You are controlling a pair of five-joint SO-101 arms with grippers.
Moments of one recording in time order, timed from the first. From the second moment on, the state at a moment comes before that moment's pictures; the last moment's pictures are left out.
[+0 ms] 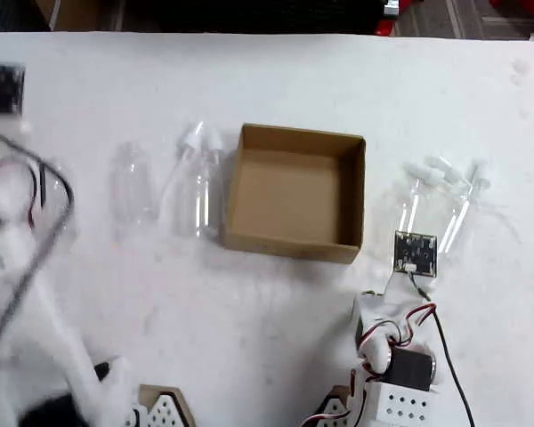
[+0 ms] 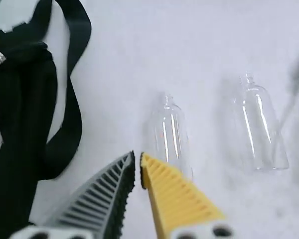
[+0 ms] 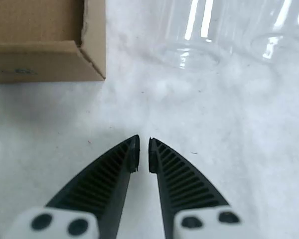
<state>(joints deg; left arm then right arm) -31.0 -25.3 12.9 70.9 -19.3 7.9 -103.1 96.4 72.6 4.1</state>
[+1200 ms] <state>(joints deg) -30.2 70.3 -85.5 94.1 -2.2 7.9 -103.1 96.4 72.6 4.1</state>
